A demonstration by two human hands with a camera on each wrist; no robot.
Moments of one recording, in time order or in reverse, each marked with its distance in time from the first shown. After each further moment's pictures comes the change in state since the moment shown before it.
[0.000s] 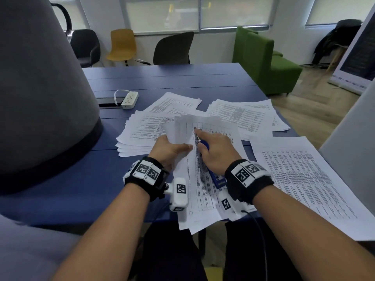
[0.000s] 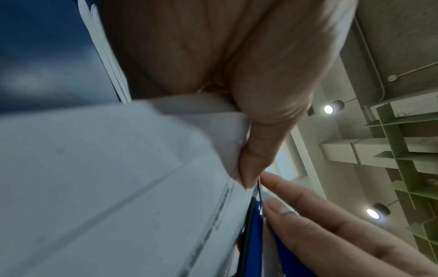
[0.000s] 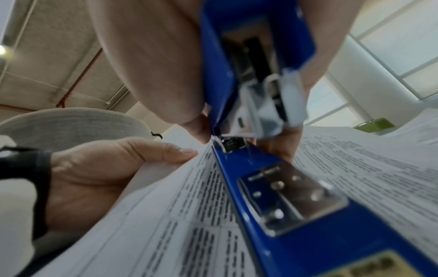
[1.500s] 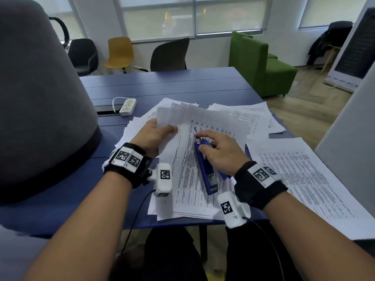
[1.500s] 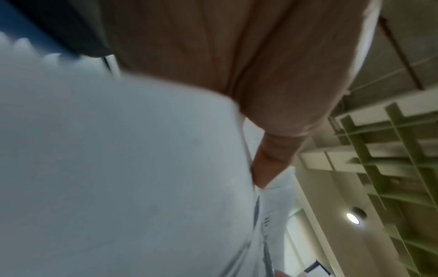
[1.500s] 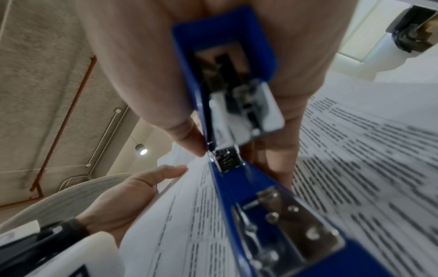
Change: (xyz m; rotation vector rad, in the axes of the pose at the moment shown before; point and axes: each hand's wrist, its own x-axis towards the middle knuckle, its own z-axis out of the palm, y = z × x) left_hand 0.015 0.057 -0.011 0.177 -0.040 0.126; right_hand -0.019 -0.017 -0.038 0.330 0.013 0.088
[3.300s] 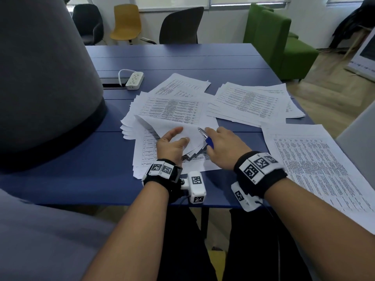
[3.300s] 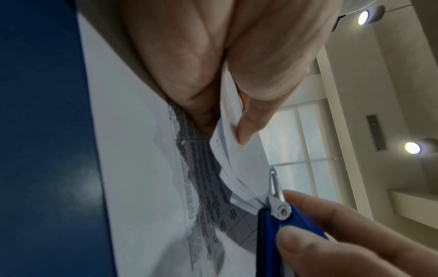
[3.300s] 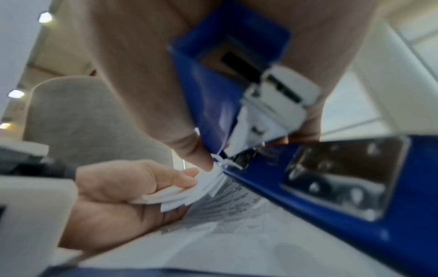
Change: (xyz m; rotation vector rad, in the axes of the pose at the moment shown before) left_hand -0.016 -0.122 0.021 -0.399 0.403 -0.137; right_hand 0.008 0.029 0.039 -0.616 -0.272 -0.011
